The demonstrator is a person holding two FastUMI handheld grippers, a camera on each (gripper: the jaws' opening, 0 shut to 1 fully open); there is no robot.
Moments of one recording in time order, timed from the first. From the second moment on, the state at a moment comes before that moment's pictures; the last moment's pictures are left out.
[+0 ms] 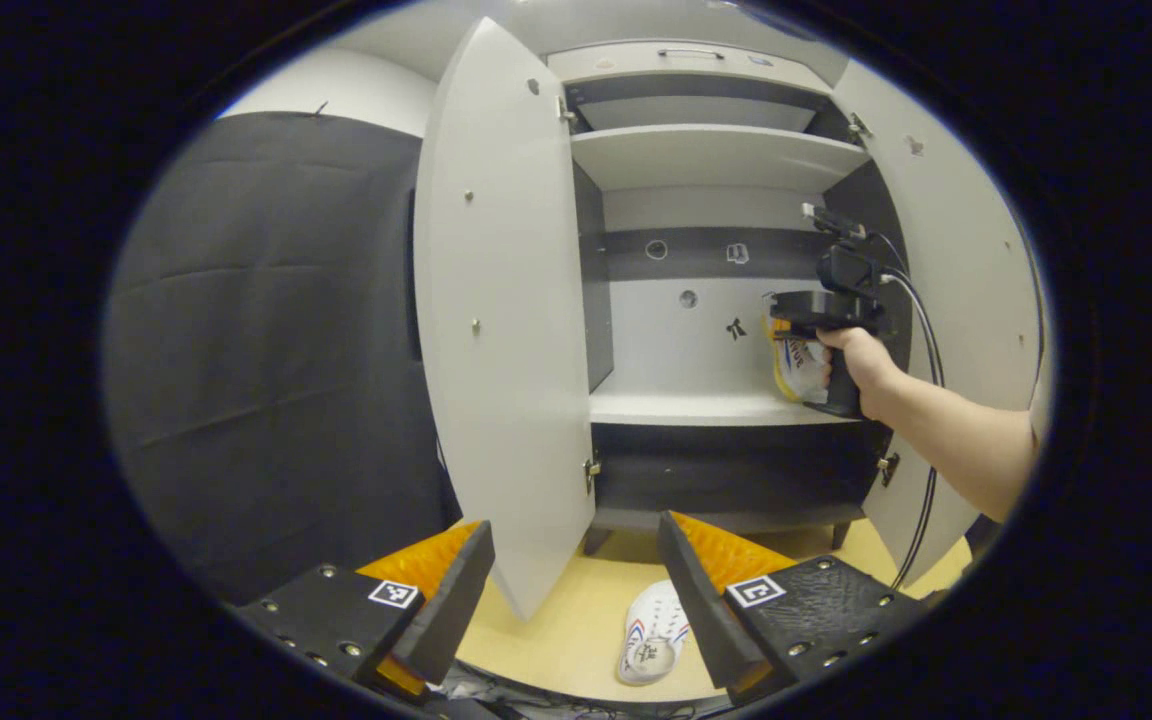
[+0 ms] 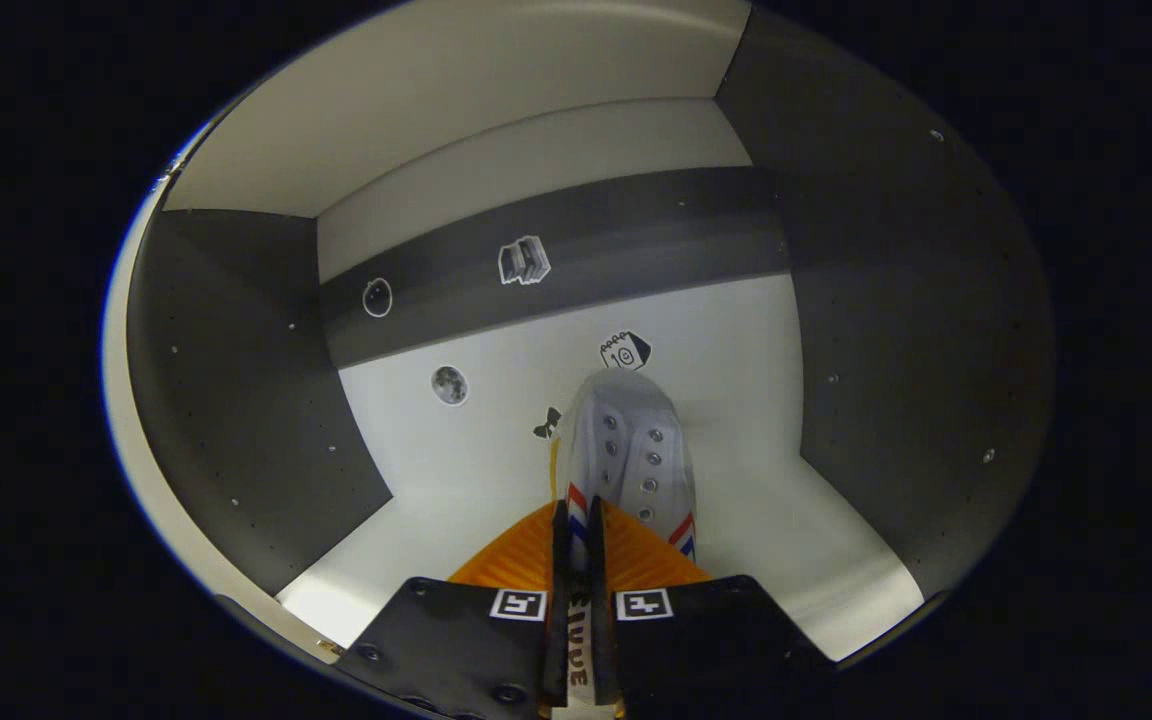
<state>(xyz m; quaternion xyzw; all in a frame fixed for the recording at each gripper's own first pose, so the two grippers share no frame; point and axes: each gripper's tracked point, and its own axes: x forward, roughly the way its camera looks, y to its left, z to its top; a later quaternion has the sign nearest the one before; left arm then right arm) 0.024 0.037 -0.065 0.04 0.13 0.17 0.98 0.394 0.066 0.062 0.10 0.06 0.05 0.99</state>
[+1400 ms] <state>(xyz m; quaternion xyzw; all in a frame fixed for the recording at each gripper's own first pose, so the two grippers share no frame) 0.006 0.014 -0.198 0.05 0.21 -0.18 0.96 0.017 -0.005 -0.038 0.00 0.06 -0.15 0.99</state>
